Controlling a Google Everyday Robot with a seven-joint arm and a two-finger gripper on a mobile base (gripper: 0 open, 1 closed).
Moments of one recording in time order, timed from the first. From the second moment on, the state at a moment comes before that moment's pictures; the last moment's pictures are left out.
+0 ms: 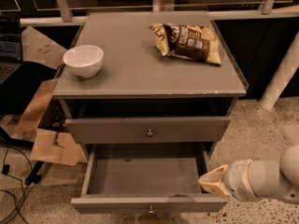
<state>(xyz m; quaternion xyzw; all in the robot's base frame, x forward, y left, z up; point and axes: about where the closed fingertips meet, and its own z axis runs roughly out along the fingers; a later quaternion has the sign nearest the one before) 0.379 -0.179 0.661 -0.39 0.86 0.20 0.28</state>
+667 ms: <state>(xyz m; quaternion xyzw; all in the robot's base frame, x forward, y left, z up) 0.366 -0.171 0.635 -0.38 0.85 0.21 0.32</state>
